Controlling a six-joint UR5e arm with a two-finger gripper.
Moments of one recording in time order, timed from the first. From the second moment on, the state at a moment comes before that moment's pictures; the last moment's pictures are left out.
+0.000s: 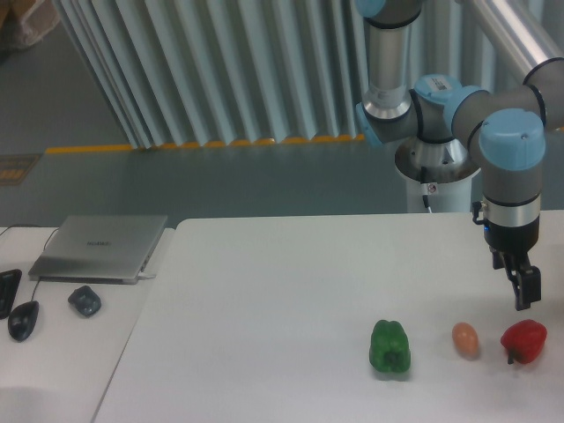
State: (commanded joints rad) arm 2.45 -1.88 -1.49 -1.26 1.62 1.64
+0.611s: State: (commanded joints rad) arm 2.52 -1.87 -1.51 -1.26 1.61 1.64
